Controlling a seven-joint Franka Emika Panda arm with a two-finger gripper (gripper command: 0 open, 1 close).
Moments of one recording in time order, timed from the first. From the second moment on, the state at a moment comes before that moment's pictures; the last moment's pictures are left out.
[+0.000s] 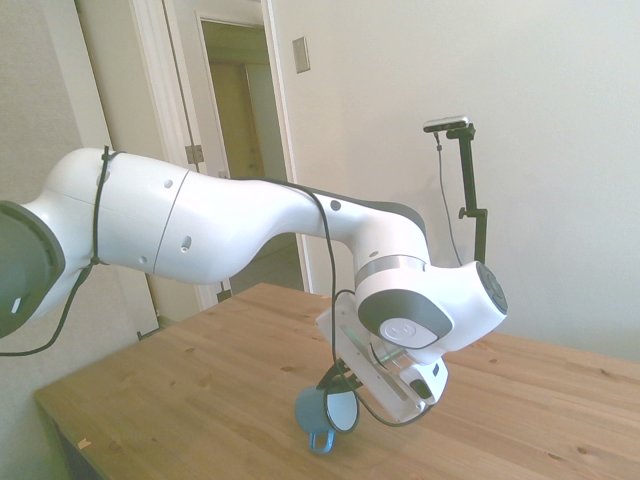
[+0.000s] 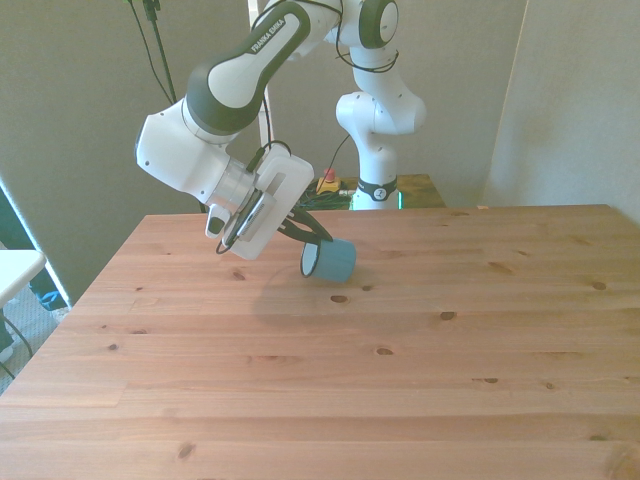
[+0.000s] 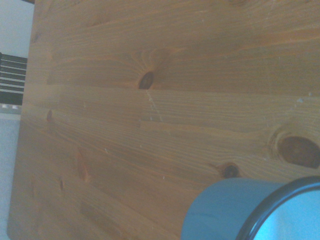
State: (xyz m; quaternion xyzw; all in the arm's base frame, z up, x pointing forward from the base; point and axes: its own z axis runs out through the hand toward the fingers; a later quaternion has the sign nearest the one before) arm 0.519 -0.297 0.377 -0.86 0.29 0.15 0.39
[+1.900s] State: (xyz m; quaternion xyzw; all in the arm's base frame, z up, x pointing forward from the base) arm 0.449 -0.134 0.407 -0.91 0.41 -0.11 -0.06
